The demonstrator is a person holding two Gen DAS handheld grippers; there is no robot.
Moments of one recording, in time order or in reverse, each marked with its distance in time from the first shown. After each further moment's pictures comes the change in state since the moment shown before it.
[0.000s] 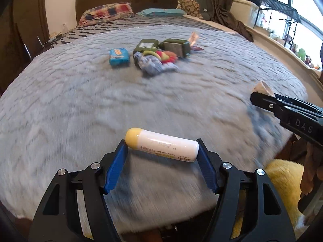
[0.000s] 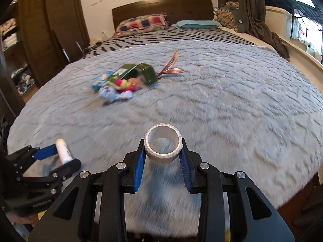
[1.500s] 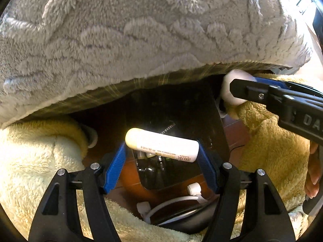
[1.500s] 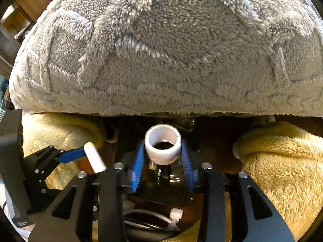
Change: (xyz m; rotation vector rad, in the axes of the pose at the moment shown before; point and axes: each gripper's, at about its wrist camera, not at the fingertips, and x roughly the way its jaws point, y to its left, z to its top) left arm 0.066 -0.025 -0.200 -0.072 0.449 -0.073; right arm 0.064 0.026 -0.175 0.018 0.463 0.107
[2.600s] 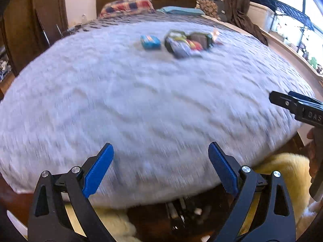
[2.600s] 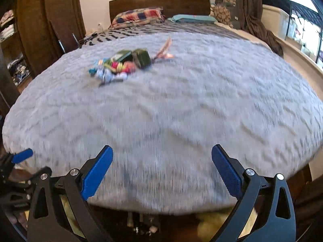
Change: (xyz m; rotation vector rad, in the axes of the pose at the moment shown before) left arm -0.157 0.042 0.113 -0.039 -0.443 0.155; right arm -0.132 -0.016 0.135 -0.023 -0.418 -0.181
